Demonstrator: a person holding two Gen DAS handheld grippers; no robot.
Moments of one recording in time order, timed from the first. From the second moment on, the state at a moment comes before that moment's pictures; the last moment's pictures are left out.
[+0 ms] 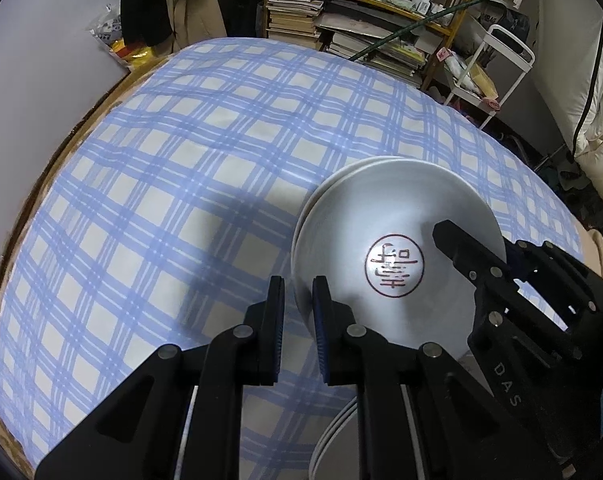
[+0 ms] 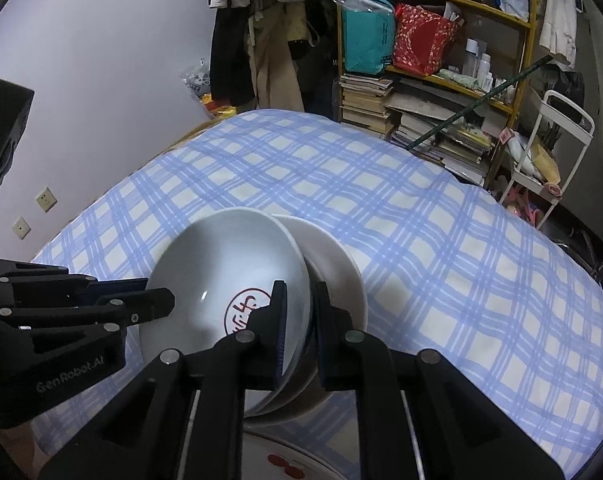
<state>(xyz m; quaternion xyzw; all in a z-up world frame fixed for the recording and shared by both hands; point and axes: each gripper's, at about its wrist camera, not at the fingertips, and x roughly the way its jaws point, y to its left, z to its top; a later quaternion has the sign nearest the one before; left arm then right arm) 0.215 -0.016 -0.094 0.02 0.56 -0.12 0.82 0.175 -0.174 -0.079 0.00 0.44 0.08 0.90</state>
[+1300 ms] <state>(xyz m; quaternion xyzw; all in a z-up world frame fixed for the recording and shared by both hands) 0.243 0.011 -0.096 0.04 0.58 -0.10 0.81 0.181 -0.238 -0.063 0.02 0.46 0.01 0.89</state>
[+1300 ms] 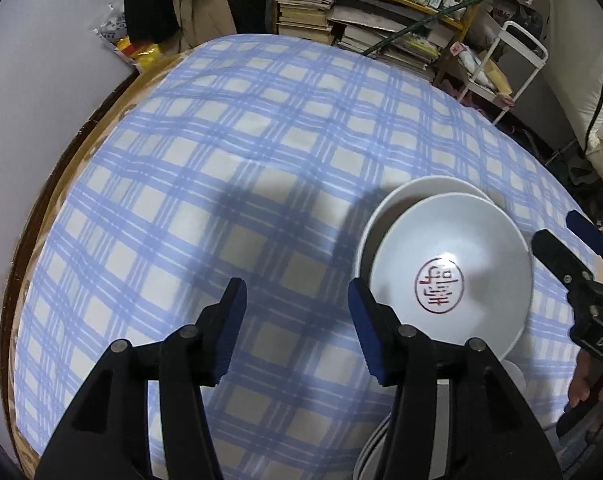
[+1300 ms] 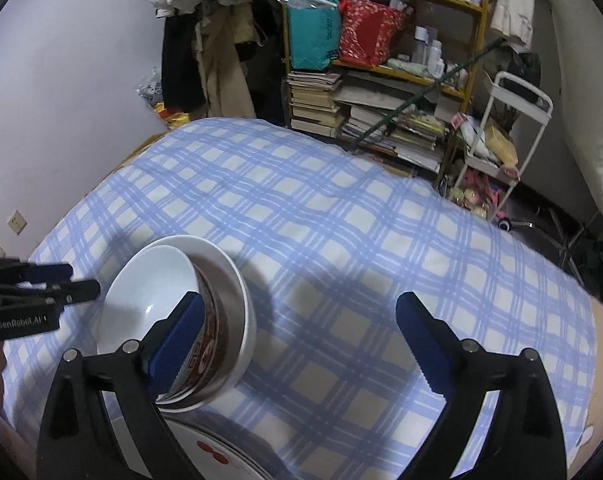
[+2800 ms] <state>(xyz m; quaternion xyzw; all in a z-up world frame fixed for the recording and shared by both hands) 0.256 0.007 -0.106 0.02 0.57 -0.13 0.81 0.189 -0.252 -0.107 0.09 0.55 -0.01 0.83</state>
